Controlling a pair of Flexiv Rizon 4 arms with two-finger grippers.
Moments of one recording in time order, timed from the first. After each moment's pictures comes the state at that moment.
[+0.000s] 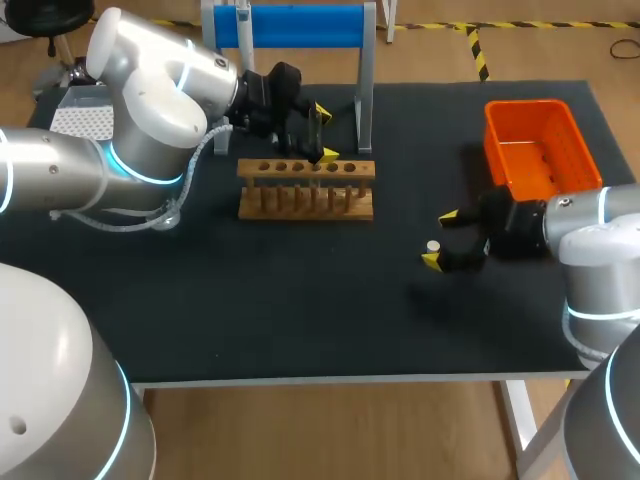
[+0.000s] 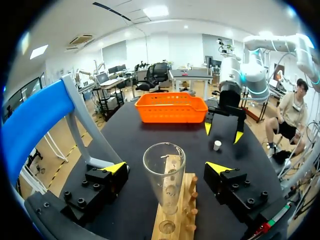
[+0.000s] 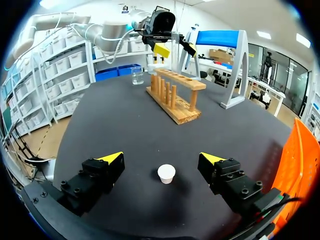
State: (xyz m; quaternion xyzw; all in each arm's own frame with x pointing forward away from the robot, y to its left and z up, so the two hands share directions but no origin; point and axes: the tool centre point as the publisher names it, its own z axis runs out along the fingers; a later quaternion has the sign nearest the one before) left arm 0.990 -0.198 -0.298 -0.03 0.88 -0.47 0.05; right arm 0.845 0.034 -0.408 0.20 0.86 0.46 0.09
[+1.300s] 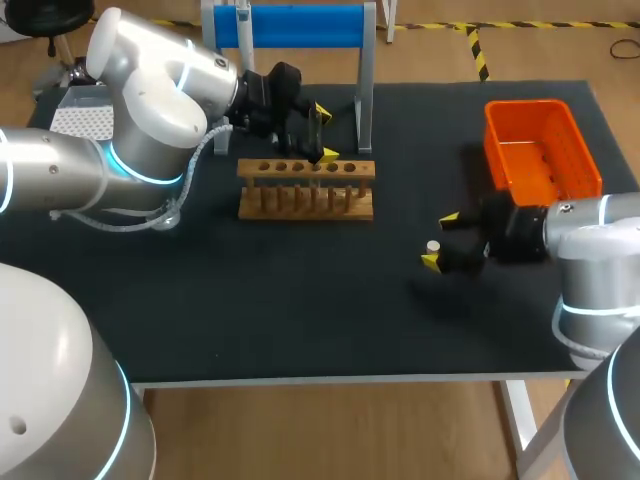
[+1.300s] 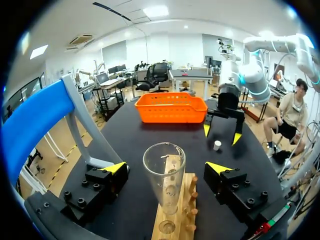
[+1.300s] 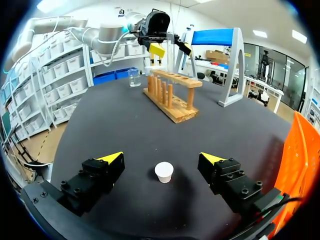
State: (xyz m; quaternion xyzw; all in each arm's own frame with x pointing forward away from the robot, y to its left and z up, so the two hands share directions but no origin) left arm 0.990 -0.198 -0.298 -0.03 0.88 -0.47 0.05; right arm 0.847 0.033 -0.416 0.22 0.85 0.48 0.09
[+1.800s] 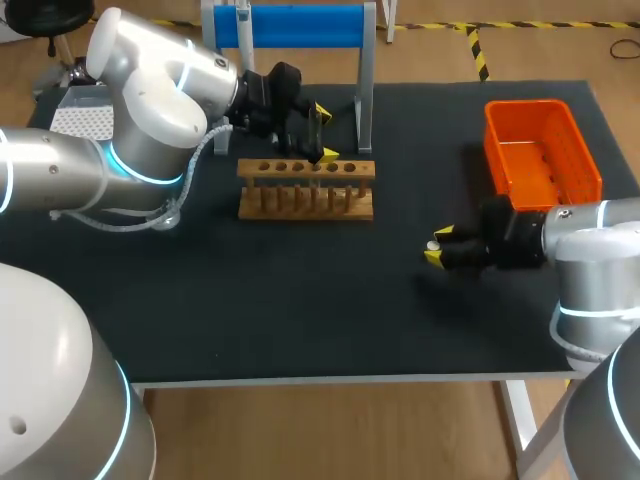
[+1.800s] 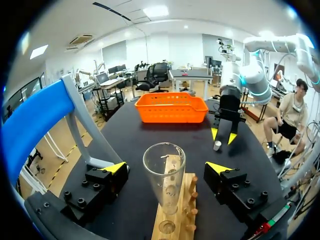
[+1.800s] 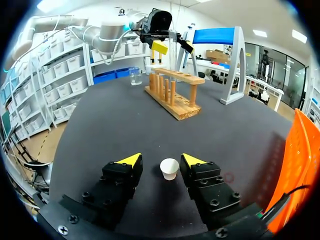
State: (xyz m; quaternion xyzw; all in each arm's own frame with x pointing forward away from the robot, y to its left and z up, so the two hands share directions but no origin) left arm 0.990 -0.198 -0.298 -0.03 0.88 -0.47 0.05; right arm 0.842 0.034 -0.421 0.22 0.85 0.48 0.09
